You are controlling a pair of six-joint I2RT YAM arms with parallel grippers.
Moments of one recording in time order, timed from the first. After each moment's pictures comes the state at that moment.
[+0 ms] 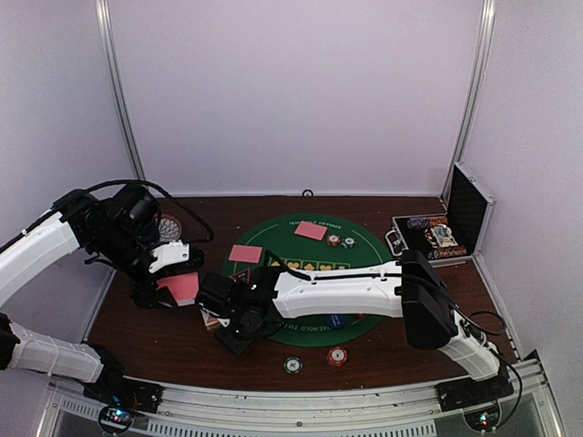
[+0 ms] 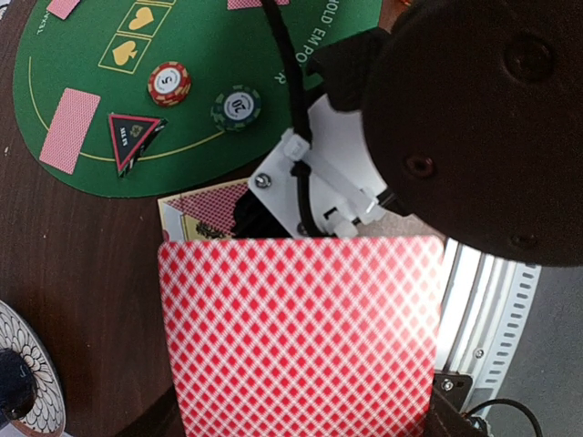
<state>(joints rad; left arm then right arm) -0.57 1.14 1.14 -1.25 0.28 0.70 1.30 2.42 2.11 -0.85 0.08 0.34</state>
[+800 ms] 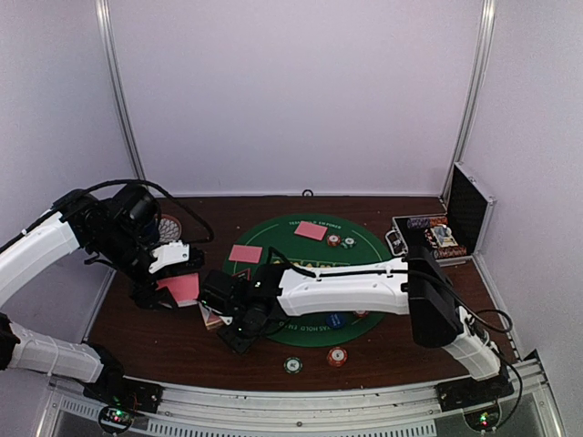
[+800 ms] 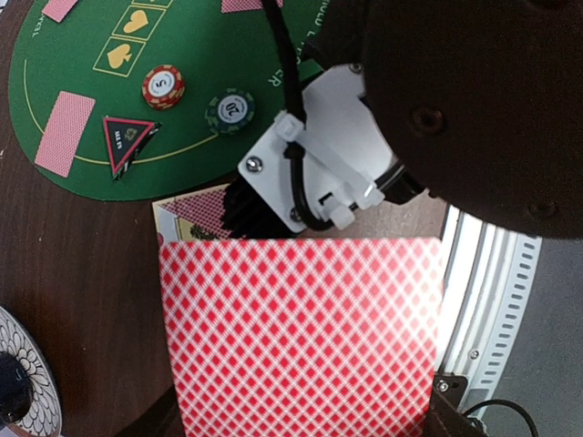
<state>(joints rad) -0.57 1.14 1.14 -1.25 0.29 0.70 1.30 2.38 2.07 -0.84 0.09 0.34</state>
